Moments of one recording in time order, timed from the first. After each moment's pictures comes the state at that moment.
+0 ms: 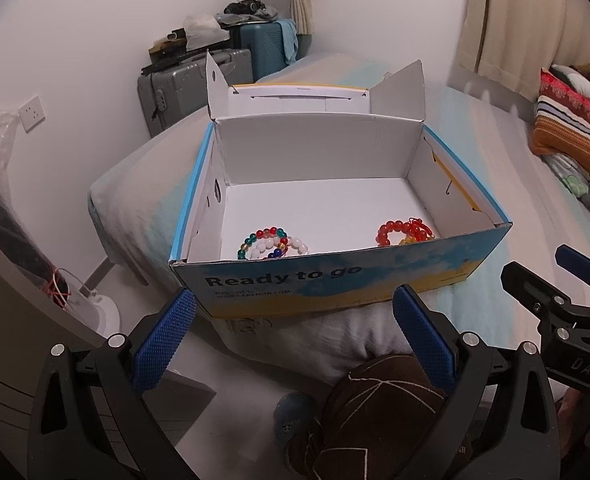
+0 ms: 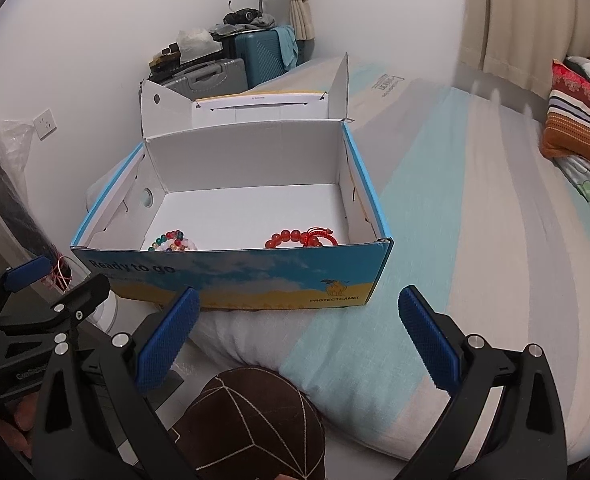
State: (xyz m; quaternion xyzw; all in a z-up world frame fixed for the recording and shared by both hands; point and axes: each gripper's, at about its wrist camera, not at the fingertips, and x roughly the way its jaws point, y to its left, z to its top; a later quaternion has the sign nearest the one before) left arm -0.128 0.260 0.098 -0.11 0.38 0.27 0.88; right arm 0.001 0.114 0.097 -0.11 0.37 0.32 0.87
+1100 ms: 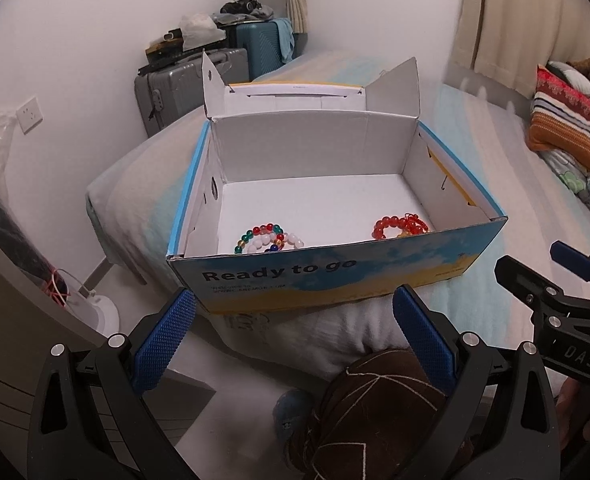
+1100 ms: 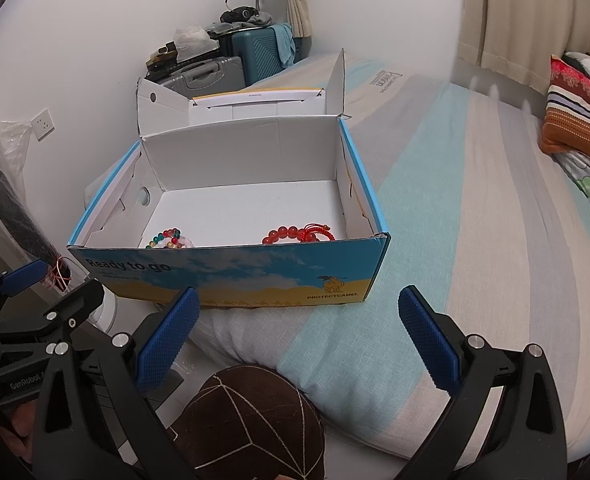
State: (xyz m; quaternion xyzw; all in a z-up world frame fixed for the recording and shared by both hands) left arm -0.128 0.256 0.098 -0.10 0.39 0.26 0.88; right arm 0.004 0.113 0.093 -0.10 0.37 0.32 0.86
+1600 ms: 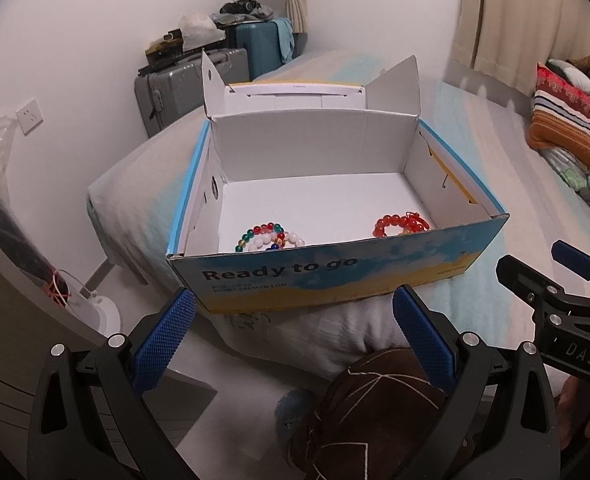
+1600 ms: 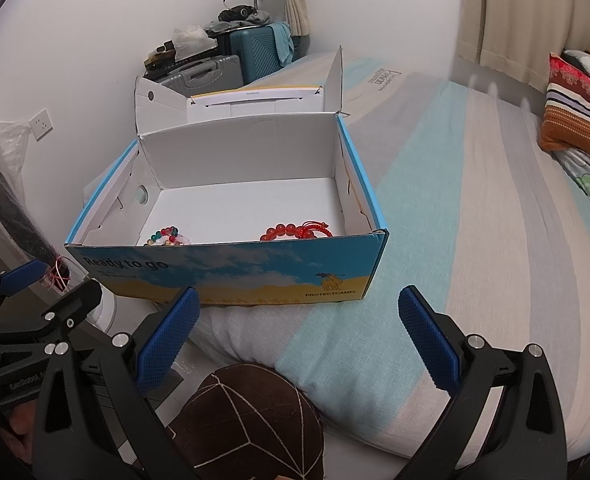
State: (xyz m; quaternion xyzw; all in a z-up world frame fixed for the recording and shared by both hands) left arm -0.129 0.257 0.096 -0.11 0.39 0.26 0.88; right arm 0.005 0.113 0.090 -0.10 0.38 0.32 0.86
